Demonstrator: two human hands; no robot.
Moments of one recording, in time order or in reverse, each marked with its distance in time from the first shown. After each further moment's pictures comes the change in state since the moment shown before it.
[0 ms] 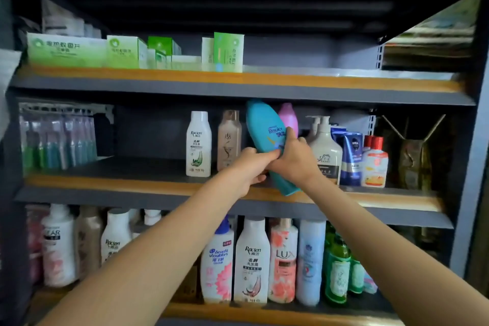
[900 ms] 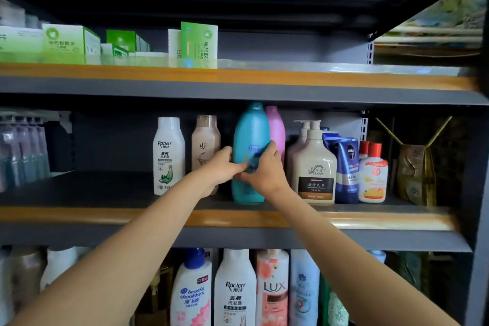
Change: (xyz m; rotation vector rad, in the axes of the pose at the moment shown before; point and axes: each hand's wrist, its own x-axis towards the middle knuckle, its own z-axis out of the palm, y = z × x) left_hand 0.102 -0.019 -0.021 0.349 -0.031 0.173; right_hand 0.062 0.033 0.061 0.213 0.043 0.088
